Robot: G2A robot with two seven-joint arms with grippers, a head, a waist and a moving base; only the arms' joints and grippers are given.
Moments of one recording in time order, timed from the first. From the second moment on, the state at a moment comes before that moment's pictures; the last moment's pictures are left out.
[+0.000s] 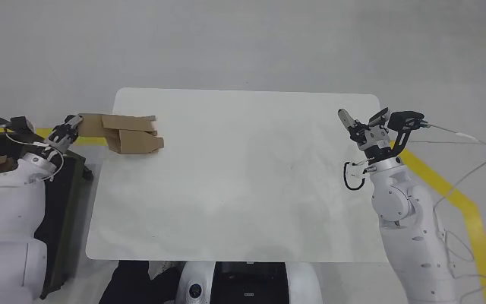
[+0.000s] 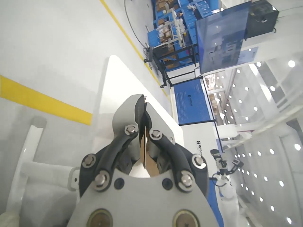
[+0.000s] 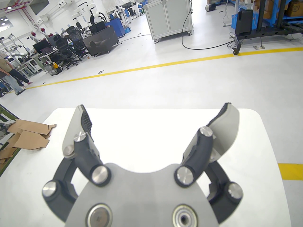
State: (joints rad) left arm 0.78 -0.80 -1.40 -0.29 -0.49 -0.86 -0.92; right arm -1.38 -1.19 1.48 -1.70 -0.86 -0.20 0.01
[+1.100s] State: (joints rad) left arm 0.72 -0.89 -1.17 -0.94 -0.69 -0.66 -1.14; right arm -1.38 -1.19 1.48 -1.70 -0.86 -0.20 0.01
